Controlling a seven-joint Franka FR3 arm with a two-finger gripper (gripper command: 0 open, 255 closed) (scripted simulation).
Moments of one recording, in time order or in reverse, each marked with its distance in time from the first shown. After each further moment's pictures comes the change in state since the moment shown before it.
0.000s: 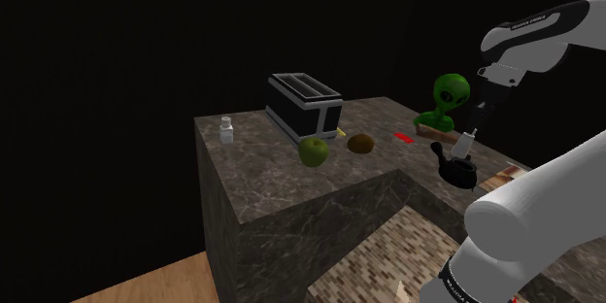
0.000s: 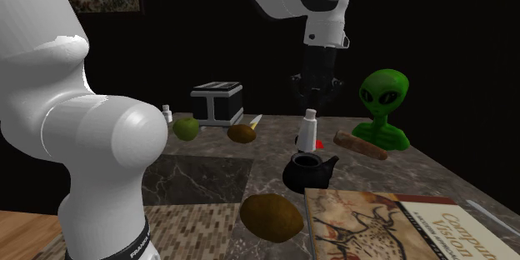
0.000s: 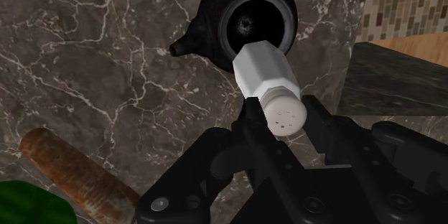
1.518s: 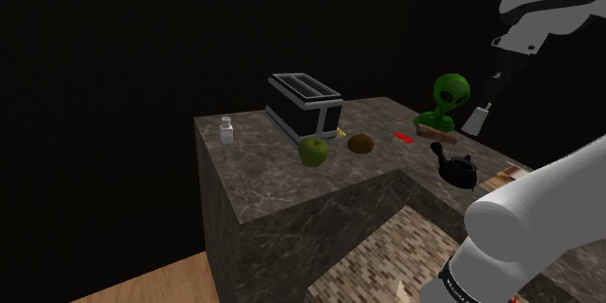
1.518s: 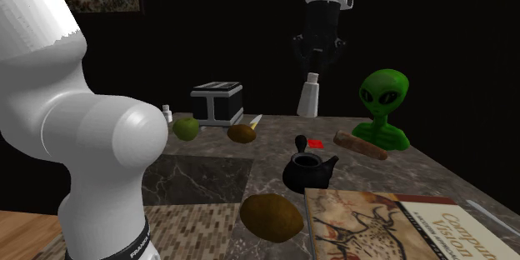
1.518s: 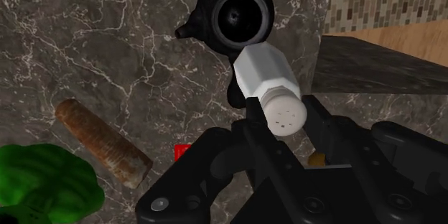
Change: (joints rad) arm 0.007 -0.027 0.044 0.218 0.005 -0.243 0.018
